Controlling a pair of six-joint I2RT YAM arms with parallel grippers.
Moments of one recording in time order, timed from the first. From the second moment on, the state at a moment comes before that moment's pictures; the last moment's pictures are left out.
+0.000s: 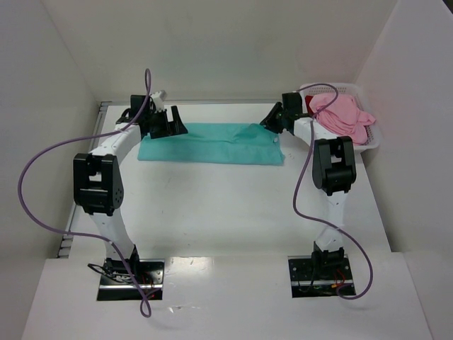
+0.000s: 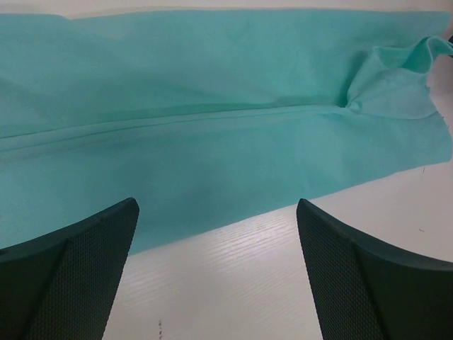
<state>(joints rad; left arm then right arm) -0.04 1.90 1.48 -0.32 0.42 -0.24 0.14 2.18 1.67 -0.18 -0.17 0.76</state>
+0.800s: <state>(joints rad) -0.14 1.97 1.55 -0.38 0.24 -0.21 0.17 1.95 1.43 -0.15 -0.15 0.63</state>
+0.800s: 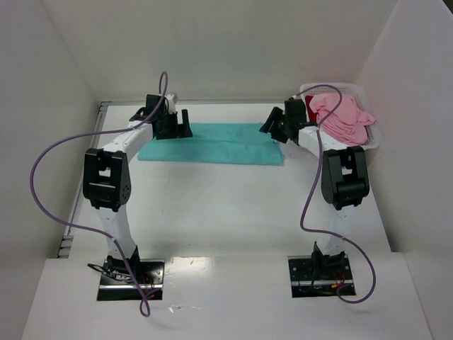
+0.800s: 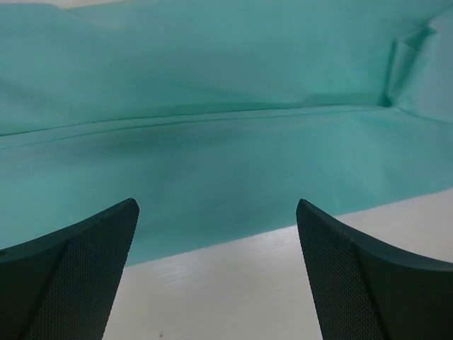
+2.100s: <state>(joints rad) 0.03 2.15 1.74 -0.59 0.44 0.91 0.19 1.82 1.28 -0.28 -0.12 0.61</state>
